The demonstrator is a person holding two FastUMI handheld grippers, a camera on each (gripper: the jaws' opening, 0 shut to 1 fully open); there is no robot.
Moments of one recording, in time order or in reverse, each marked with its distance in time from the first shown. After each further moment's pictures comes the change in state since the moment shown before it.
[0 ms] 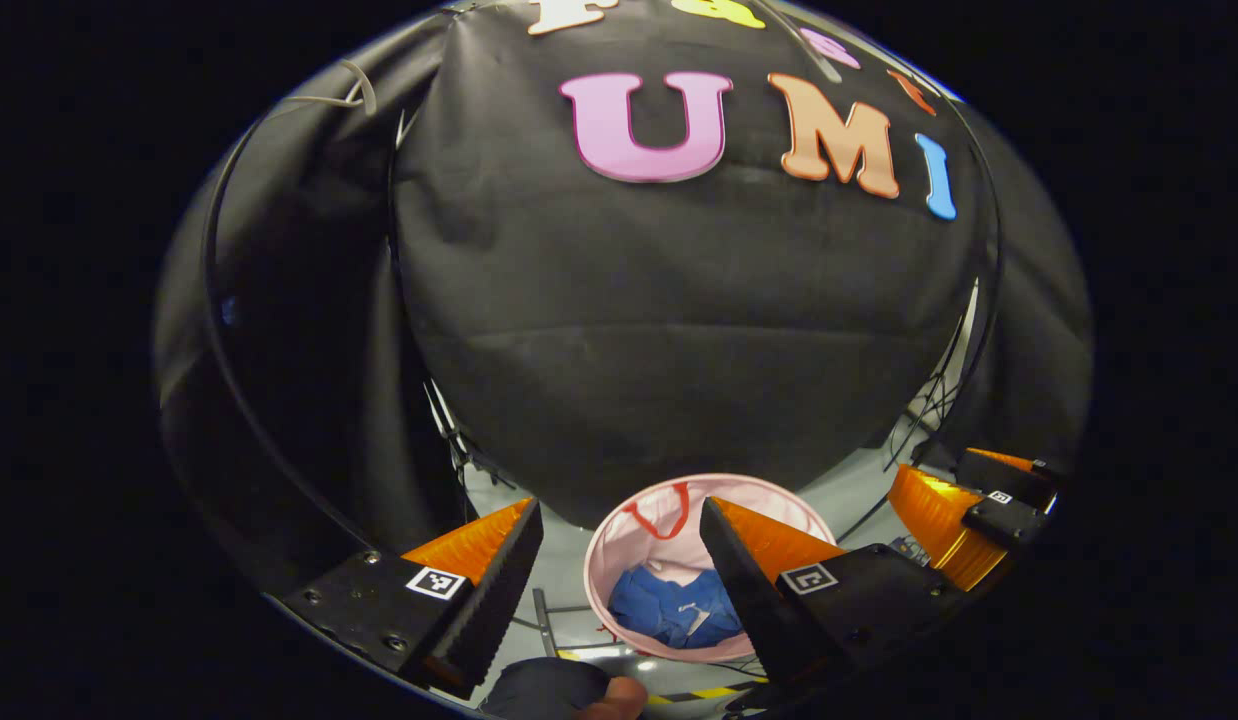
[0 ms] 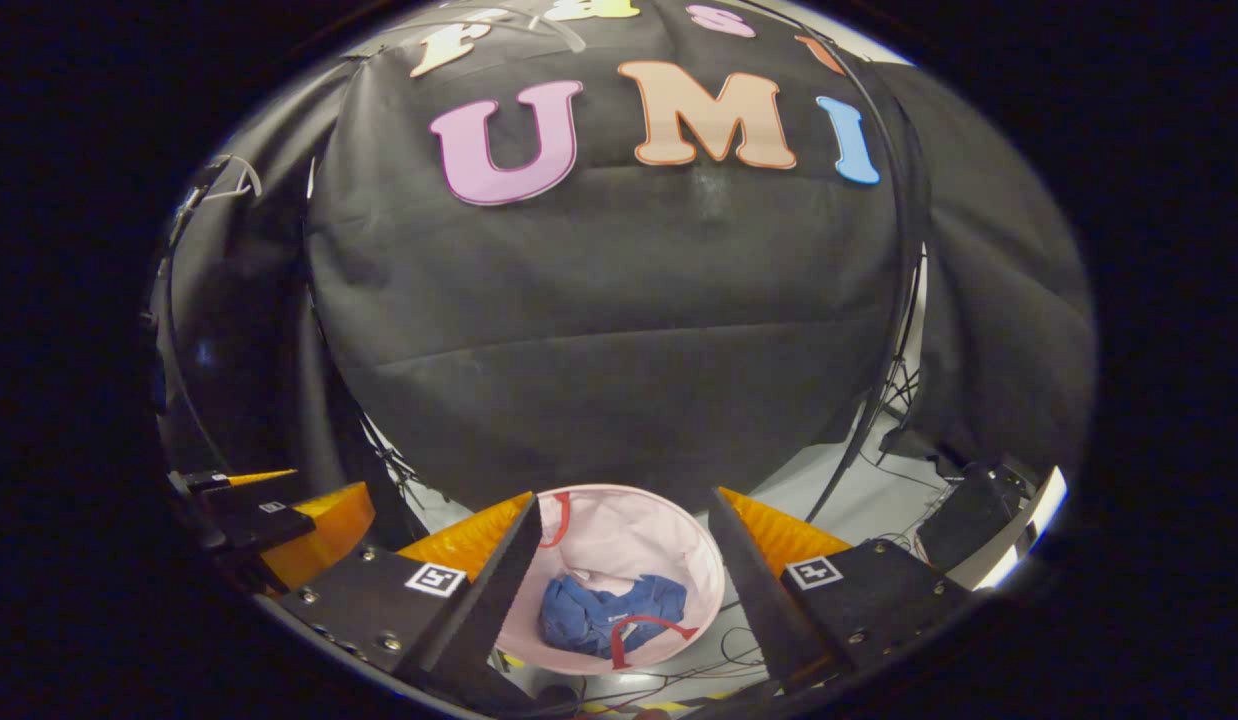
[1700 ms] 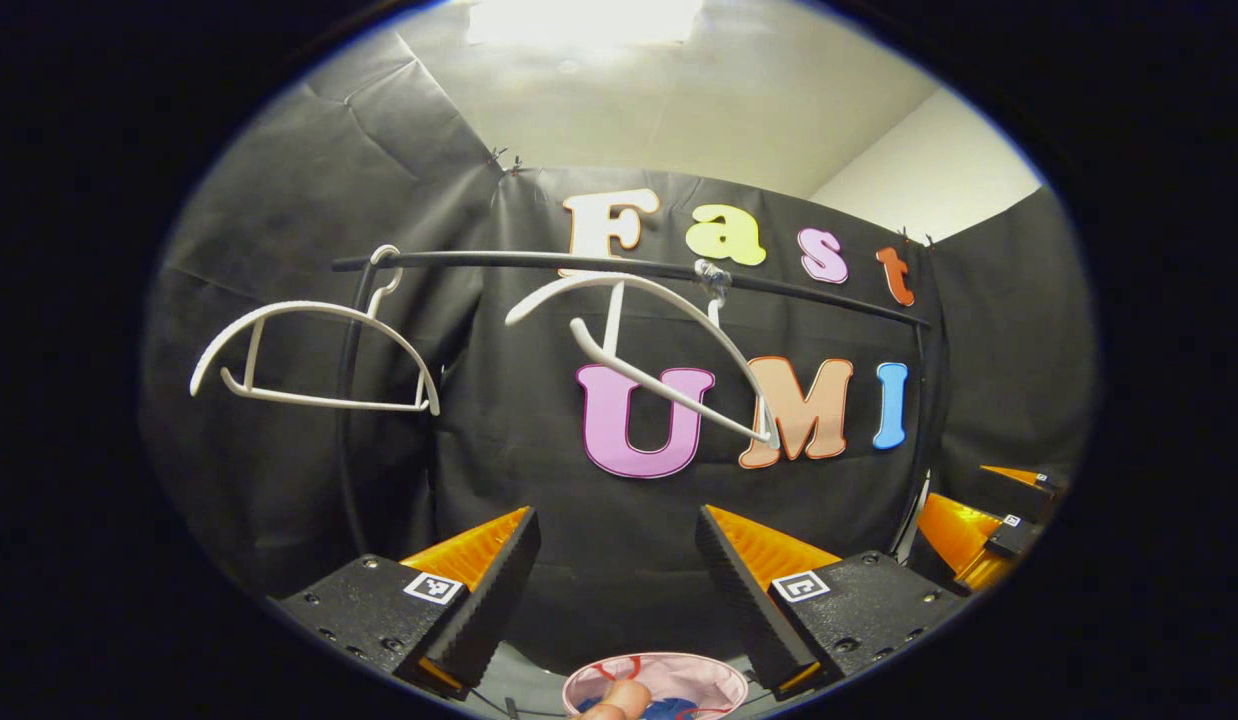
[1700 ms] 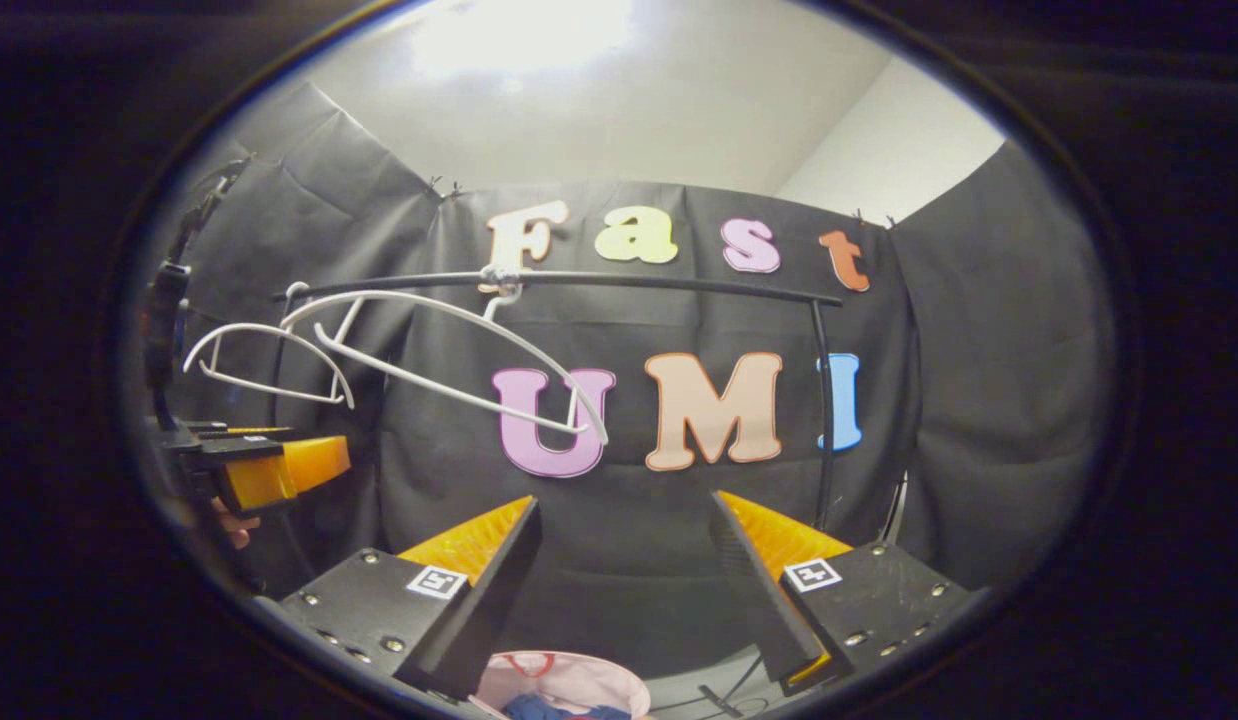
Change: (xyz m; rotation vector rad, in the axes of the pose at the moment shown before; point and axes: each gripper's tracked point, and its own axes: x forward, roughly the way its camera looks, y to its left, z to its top) left arm -0.228 0.001 0.261 -0.082 -0.613 -0.031; right arm -0.234 -0.027 0.268 -0.105 -0.642 0.112
